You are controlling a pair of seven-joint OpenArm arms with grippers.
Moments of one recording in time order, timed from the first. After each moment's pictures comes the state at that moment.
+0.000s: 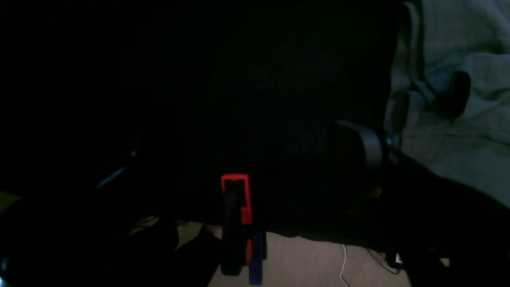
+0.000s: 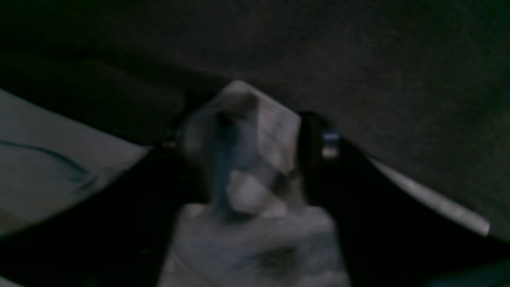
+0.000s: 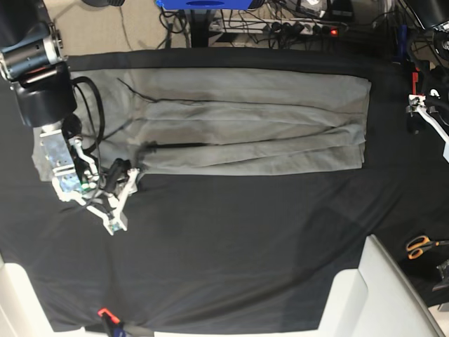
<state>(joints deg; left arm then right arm) 11.9 -24.9 -40.4 85.1 -13.0 -34.9 50.5 19.8 11.9 -16.8 49.4 9.7 13.8 -36.4</state>
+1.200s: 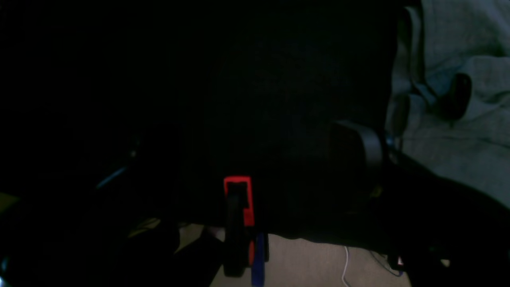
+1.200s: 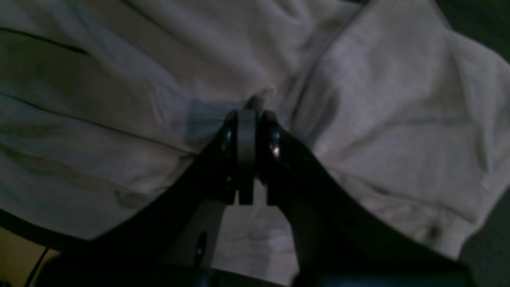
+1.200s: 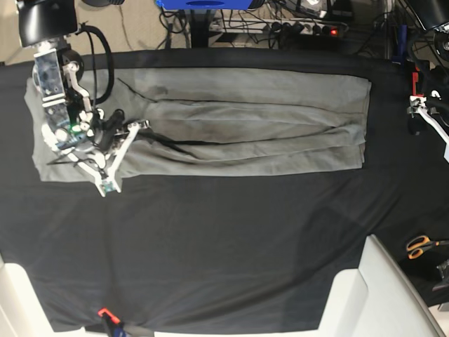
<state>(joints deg) 11.7 -25.2 -40.4 85.1 -13.0 -34.9 50.3 -3.6 11.1 -8.1 89.4 9.0 8.2 -57.7</state>
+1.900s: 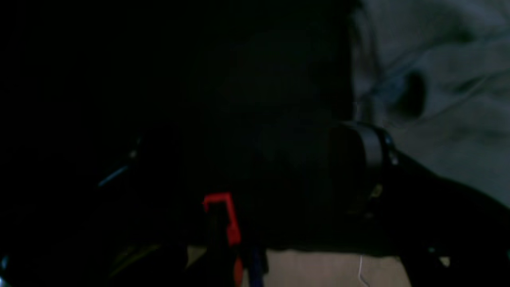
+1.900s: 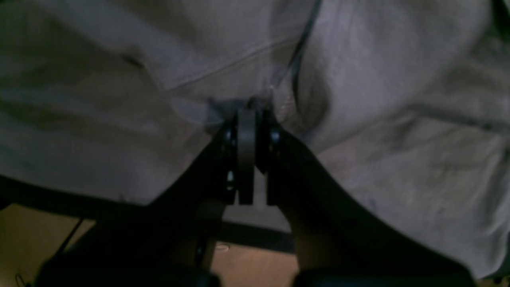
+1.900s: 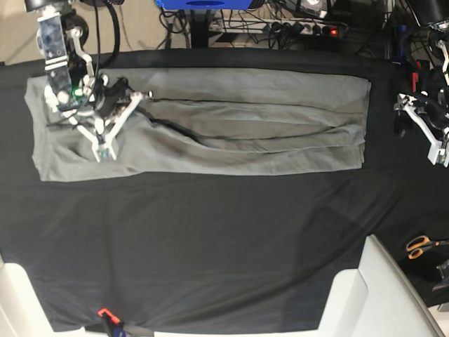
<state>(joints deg) 13.4 -26.0 -33.7 84.9 -11.9 -35.0 45.4 -13.7 9.6 -6.8 94.6 9.4 2.7 -57.4</state>
